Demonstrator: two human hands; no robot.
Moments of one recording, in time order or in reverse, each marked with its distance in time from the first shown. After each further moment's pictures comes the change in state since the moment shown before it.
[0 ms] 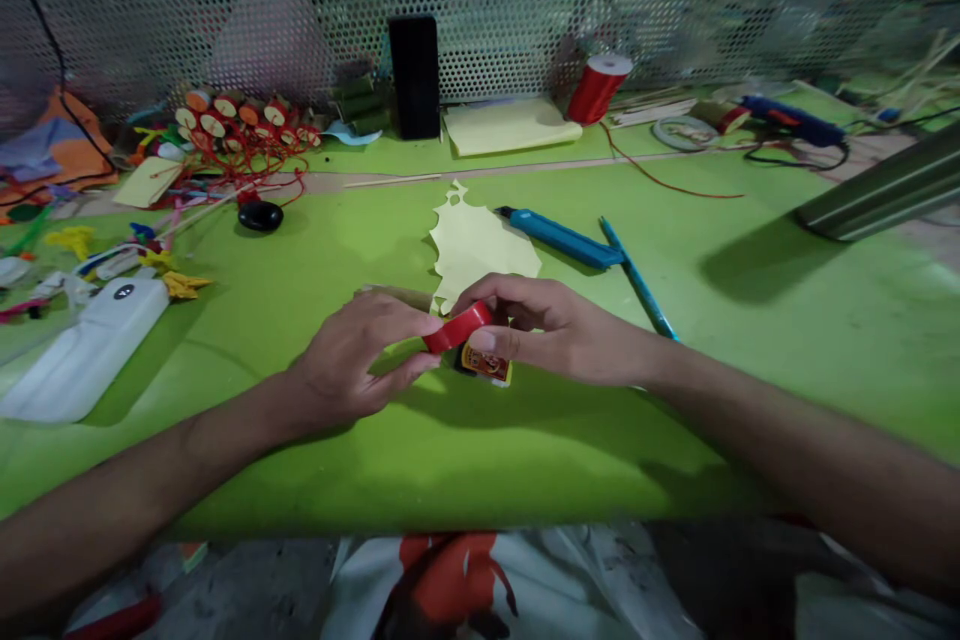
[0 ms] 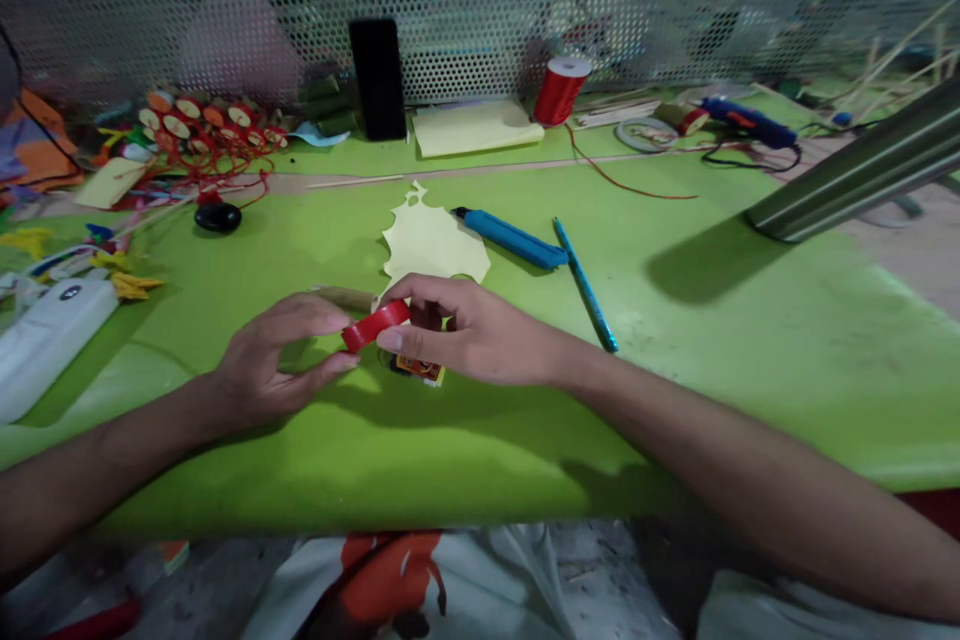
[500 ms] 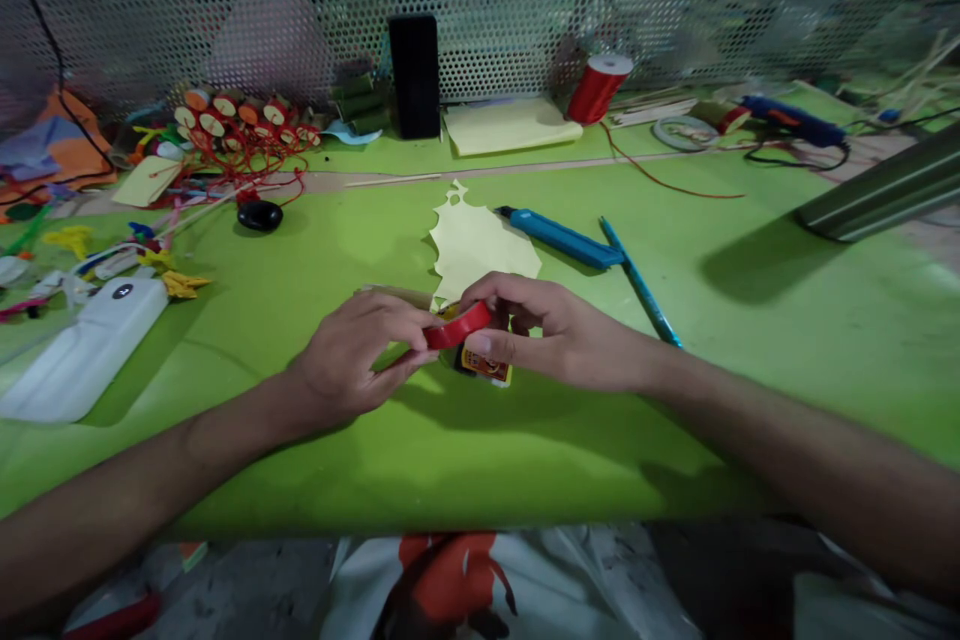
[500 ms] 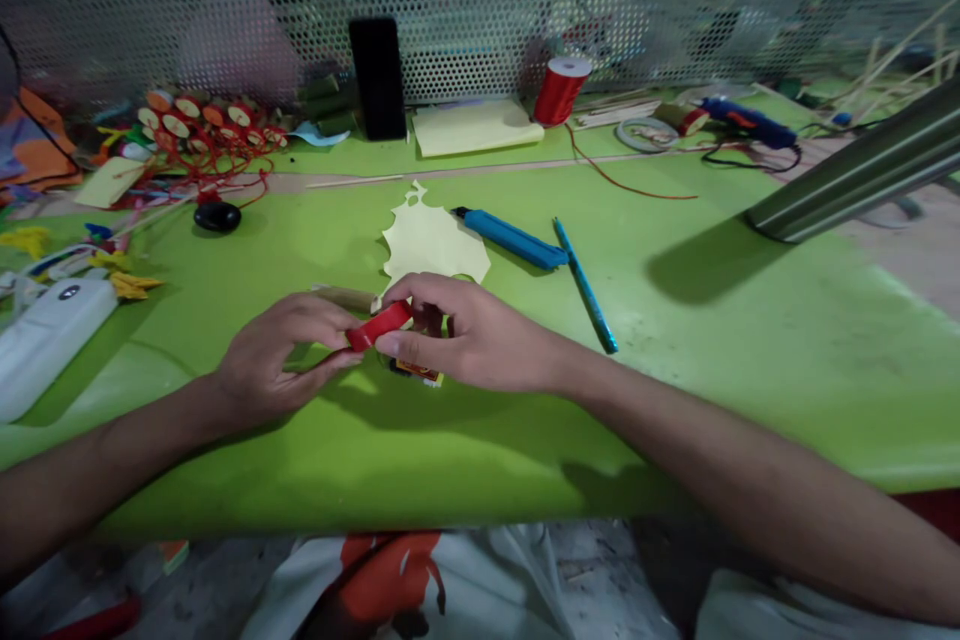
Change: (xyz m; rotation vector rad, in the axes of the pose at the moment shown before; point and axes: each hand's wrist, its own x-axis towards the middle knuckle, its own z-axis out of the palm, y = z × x) left_hand 0.003 0.004 -0.002 0.048 -0.044 -0.054; right_hand -0.001 -0.003 0.002 -0.140 0.061 -0.047
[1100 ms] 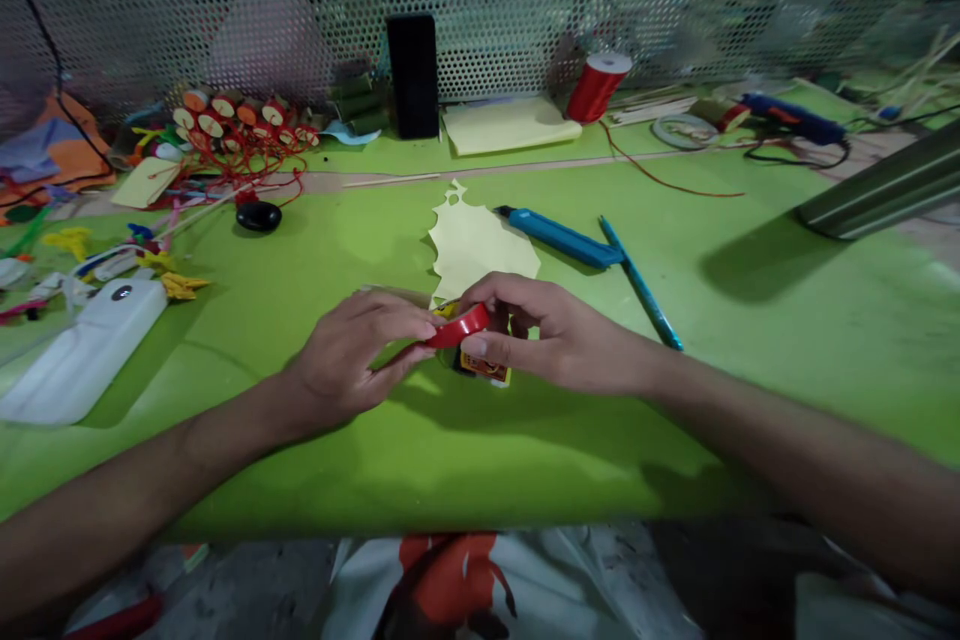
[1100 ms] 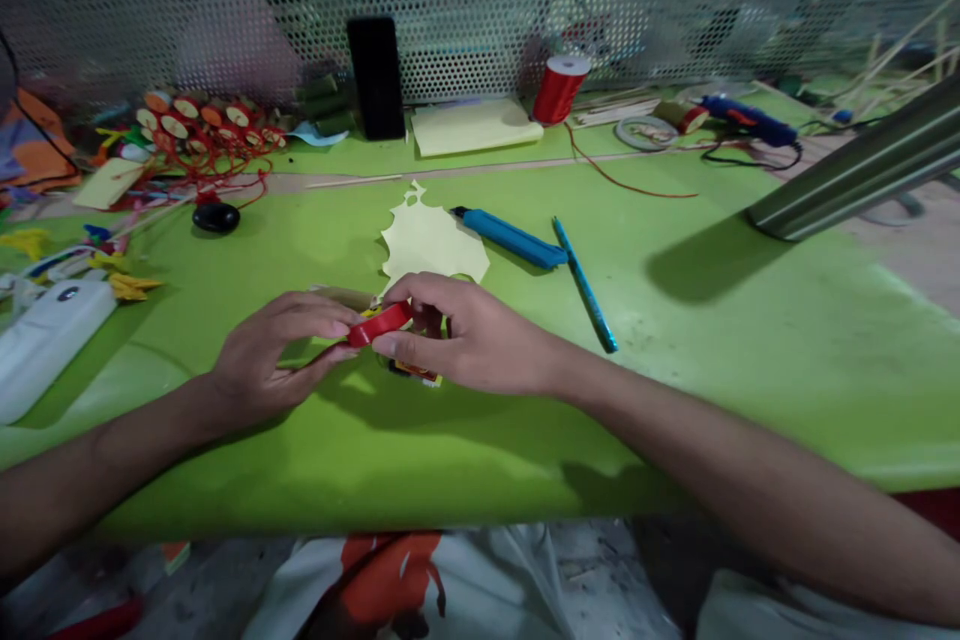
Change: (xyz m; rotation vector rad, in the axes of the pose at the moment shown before) left_hand 0.002 -0.001 -0.002 0.022 0.014 0.022; right_hand 0.000 -0.002 0.001 -0.022 0.025 -0.002
